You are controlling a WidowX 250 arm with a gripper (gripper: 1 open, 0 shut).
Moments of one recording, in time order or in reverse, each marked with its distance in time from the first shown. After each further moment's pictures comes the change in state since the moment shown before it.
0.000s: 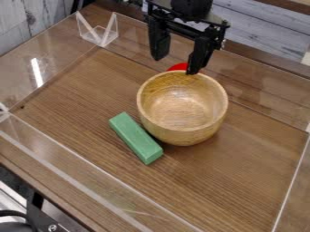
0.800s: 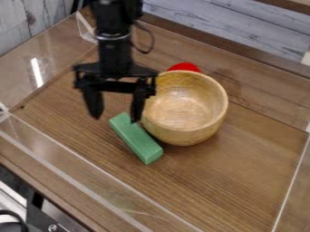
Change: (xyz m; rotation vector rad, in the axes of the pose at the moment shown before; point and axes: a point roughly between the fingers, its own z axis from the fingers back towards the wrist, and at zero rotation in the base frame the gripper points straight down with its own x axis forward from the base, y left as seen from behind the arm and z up) arm -0.068 0.061 -0.061 -0.077 0.005 0.555
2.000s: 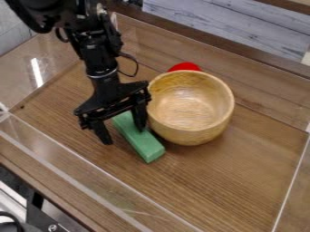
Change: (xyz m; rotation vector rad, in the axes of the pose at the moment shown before) arm 0.015 -0.015 -0.047 -0.157 -0.078 0.477
